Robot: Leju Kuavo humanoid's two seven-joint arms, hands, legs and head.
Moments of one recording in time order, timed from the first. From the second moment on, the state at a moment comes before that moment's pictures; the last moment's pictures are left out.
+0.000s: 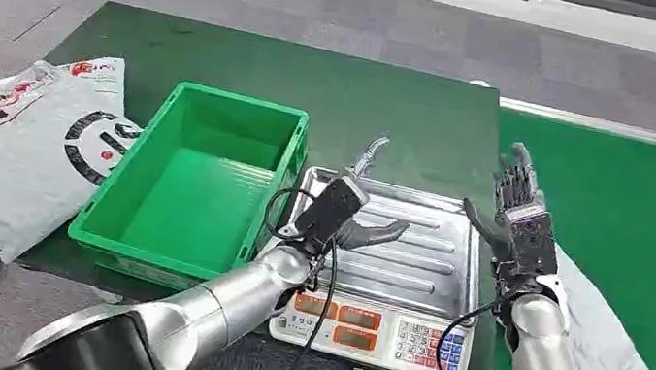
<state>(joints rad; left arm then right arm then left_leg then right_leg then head) -0.82 -0.34 -0.74 -0.41 0.29 0.29 -0.62 -0.49 -0.12 0.27 -1.06 -0.04 -0.17 -0.46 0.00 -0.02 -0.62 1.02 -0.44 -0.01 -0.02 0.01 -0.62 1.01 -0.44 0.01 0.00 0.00</state>
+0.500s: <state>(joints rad) -0.82 -0.34 -0.74 -0.41 0.29 0.29 -0.63 -0.44 -0.11 0.27 -1.12 -0.01 -0.21 -0.43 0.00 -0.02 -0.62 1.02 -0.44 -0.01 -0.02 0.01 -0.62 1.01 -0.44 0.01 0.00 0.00</state>
